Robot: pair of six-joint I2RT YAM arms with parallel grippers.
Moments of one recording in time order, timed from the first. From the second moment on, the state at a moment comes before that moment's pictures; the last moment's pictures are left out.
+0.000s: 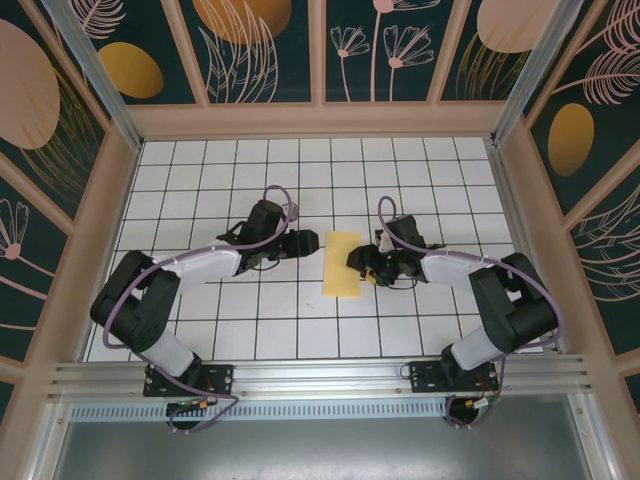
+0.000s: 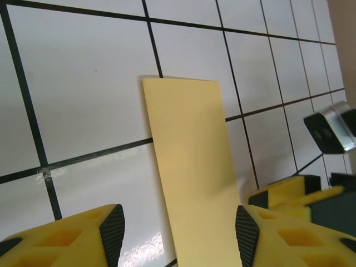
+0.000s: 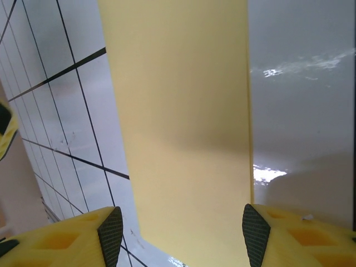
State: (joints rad) left arm -0.59 1.59 0.82 0.04 0.34 -0.67; right arm 0.45 1.52 0.63 -0.07 -0.56 0.83
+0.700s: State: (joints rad) left arm -0.67 1.66 0.74 0.27 0.55 -0.77; right arm 0.46 1.88 1.04 -0.02 -0.58 0.81
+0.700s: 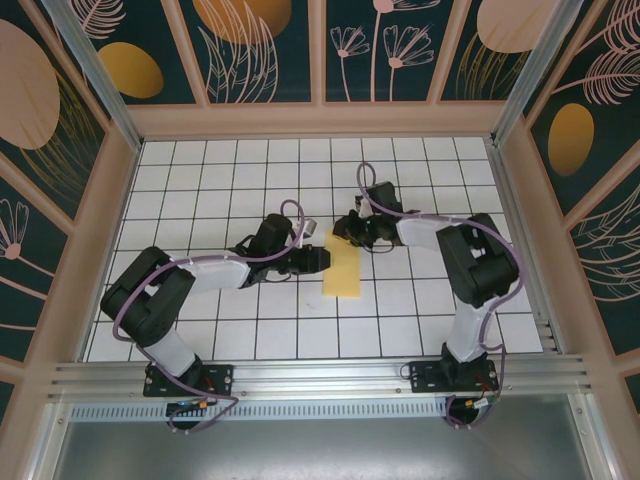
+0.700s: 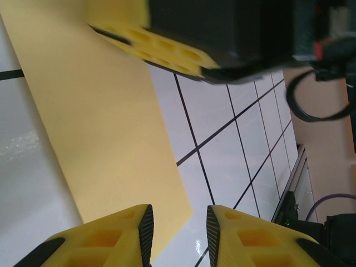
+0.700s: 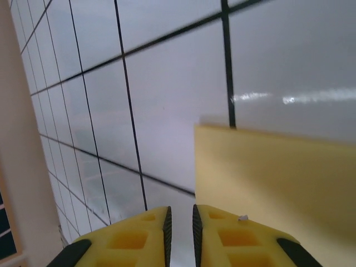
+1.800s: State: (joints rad) left arm -0.74 1.81 0.80 0.28 0.57 -0.73; right arm 0.51 2.05 1.20 -0.14 -0.57 0.78
